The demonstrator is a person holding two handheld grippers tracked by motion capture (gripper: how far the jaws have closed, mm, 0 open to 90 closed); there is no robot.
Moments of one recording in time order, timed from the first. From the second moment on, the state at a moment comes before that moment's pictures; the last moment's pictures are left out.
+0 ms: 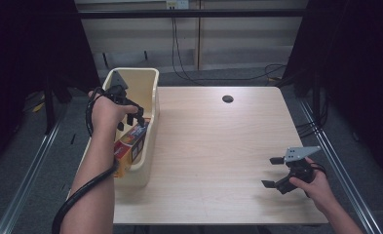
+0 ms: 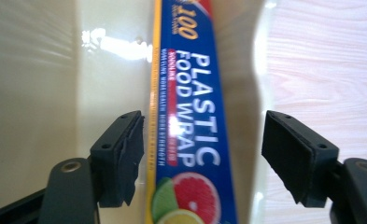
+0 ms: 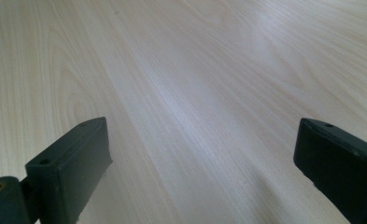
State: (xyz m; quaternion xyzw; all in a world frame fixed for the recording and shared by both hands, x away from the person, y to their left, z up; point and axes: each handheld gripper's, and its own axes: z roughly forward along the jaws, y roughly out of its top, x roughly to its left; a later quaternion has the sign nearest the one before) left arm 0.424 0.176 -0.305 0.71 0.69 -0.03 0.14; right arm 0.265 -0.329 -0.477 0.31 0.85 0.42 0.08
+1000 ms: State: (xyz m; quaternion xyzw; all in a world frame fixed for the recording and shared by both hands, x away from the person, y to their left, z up) left arm 0.422 0.110 -0.272 0.78 0.59 -0.01 0.20; right arm 0.265 -0.327 -0.476 0.31 0.85 0.41 0.08
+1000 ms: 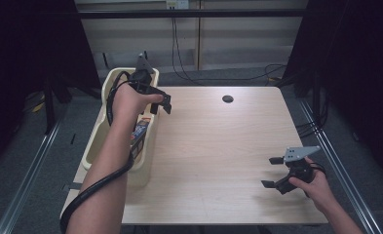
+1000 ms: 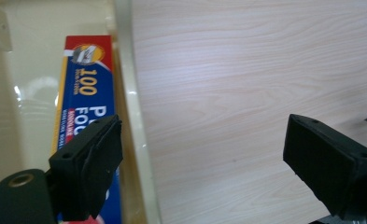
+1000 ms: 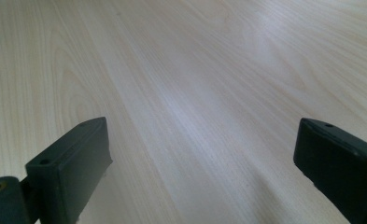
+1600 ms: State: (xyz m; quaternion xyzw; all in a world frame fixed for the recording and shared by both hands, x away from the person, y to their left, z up) left arm 0.422 0.070 -0.289 0.80 0.56 -0.03 0.21; right arm 0.266 -0.326 -0.476 0.30 0.85 0.42 0.08
